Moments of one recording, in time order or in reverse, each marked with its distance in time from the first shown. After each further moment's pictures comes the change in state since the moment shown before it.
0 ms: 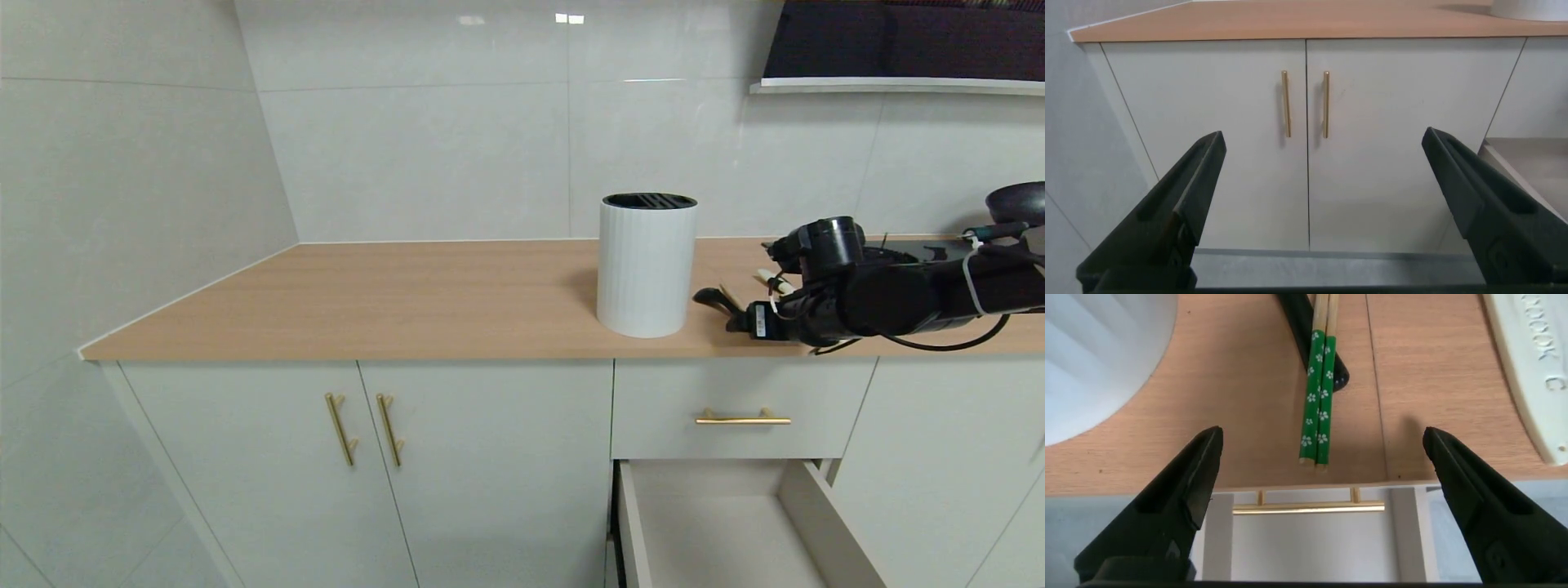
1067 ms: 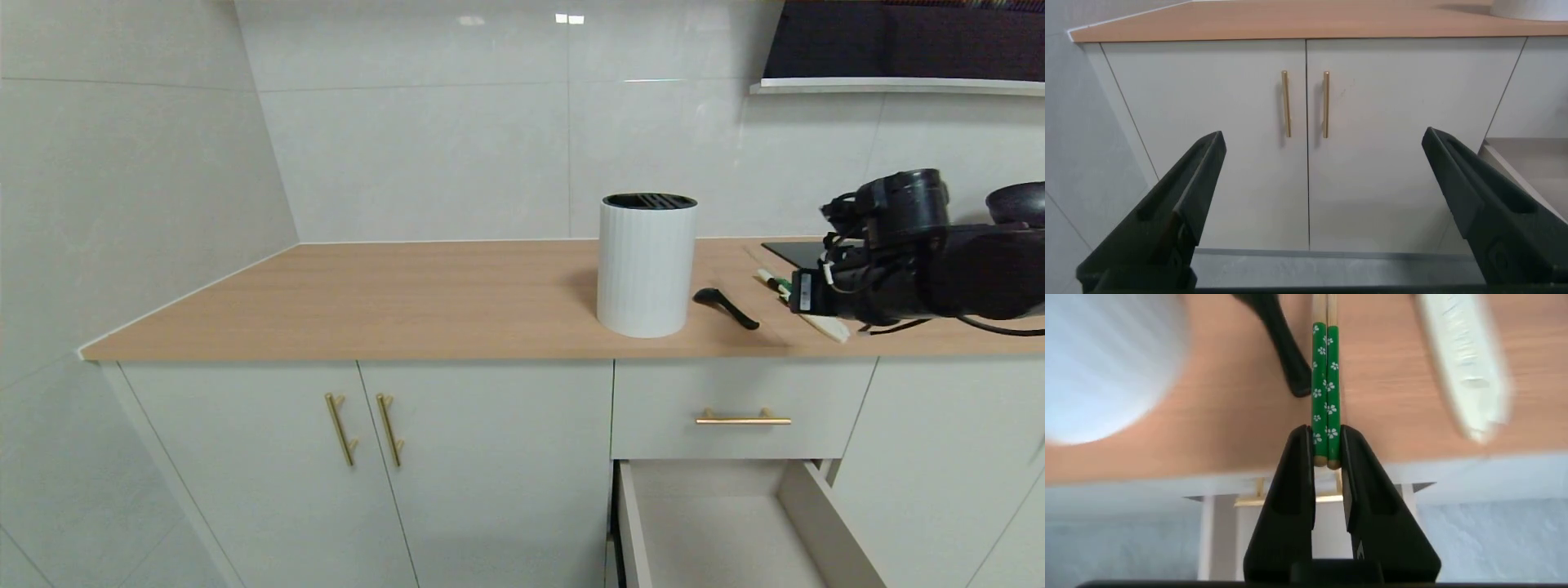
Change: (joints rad) left arm 0.000 0.000 0.000 0.000 0.000 0.000; right arm -0.007 -0.243 0.127 0.009 0.011 0.017
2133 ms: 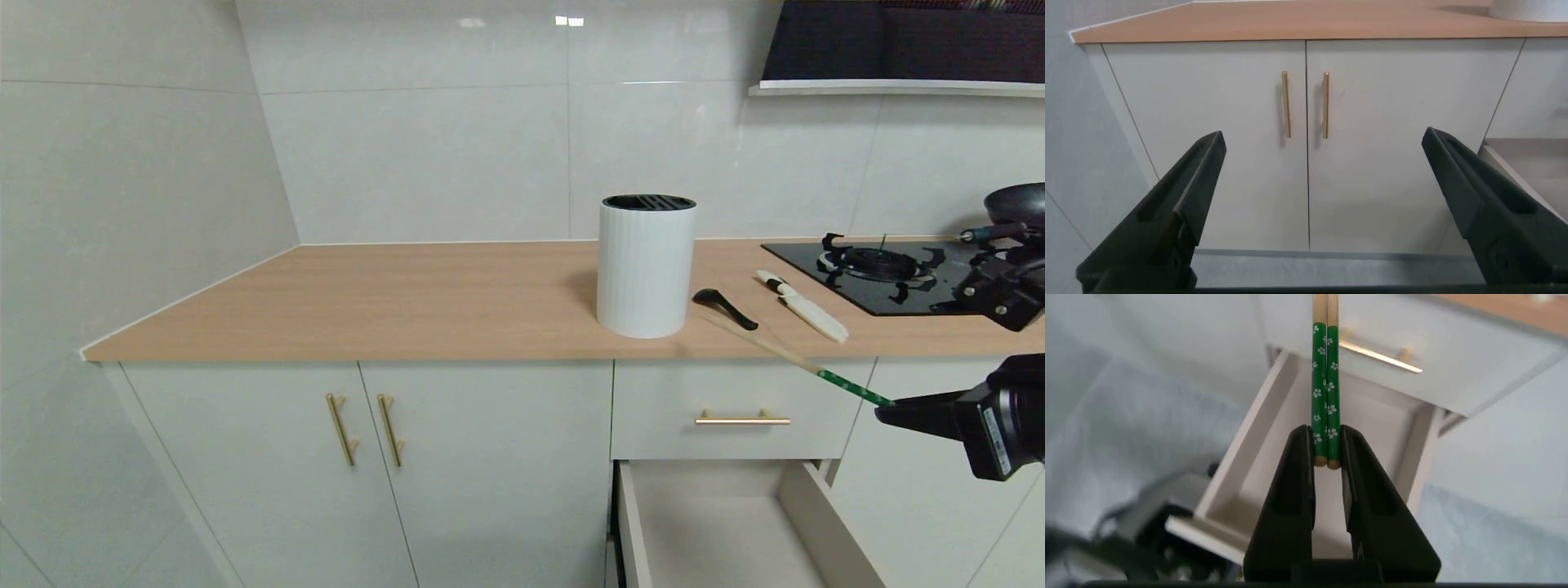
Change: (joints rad) left arm 0.000 0.000 0.000 0.000 0.000 0.000; right arm 0.029 -0.599 0.485 0.229 0.344 -0.344
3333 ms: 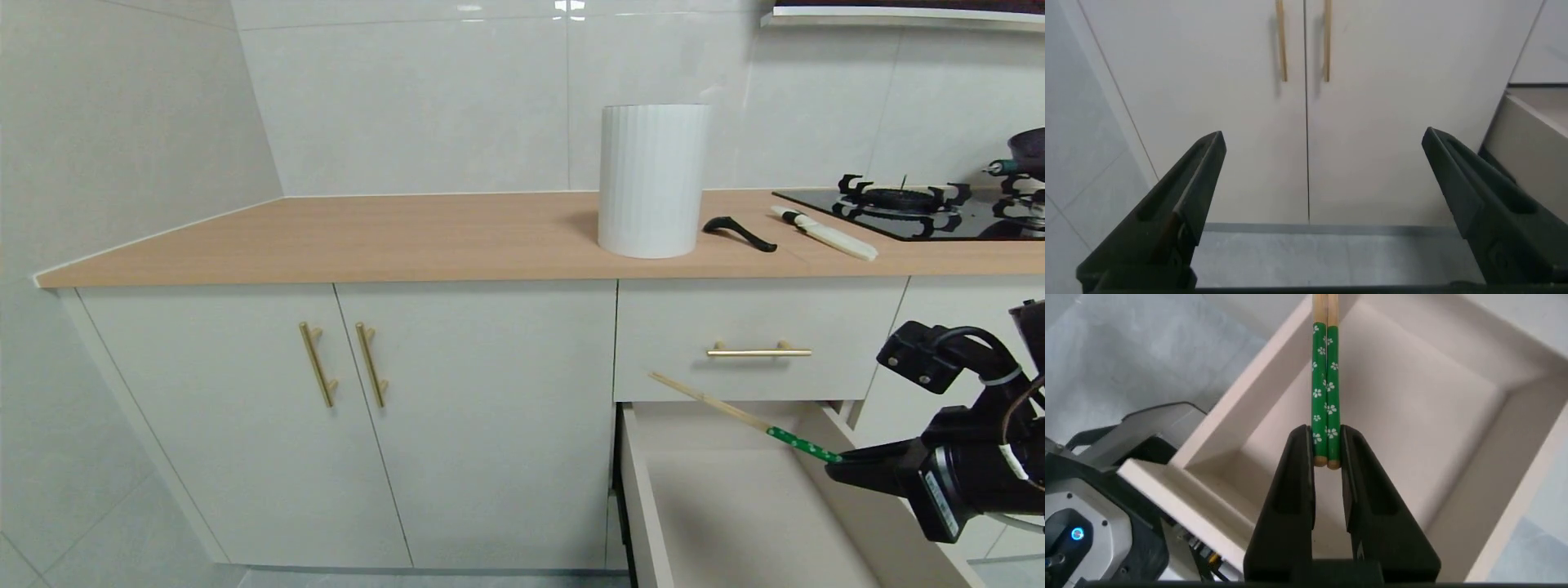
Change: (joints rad) left arm 0.000 0.000 0.000 0.000 0.000 0.000; right arm 0.123 0.076 0.116 -0.095 0.028 -0.034
